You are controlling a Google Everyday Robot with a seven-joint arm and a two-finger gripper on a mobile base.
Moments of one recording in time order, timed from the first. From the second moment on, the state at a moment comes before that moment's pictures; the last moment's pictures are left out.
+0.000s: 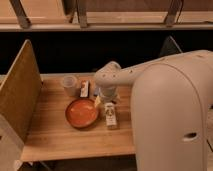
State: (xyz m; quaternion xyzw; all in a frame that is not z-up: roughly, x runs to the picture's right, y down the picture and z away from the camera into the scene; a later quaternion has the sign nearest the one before) arm 0.019 0.090 0.820 -0.18 -0.23 -0.75 0.58
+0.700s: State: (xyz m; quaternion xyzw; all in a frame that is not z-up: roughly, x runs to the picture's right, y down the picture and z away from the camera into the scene) arm 0.101 0.034 0.865 -0.22 -0.21 -0.63 0.71
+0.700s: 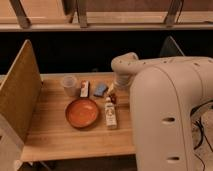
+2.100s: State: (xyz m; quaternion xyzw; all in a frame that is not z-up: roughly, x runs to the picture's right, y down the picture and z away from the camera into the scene) arm 0.042 -0.049 0.914 -0.07 -0.23 -0.83 0.51
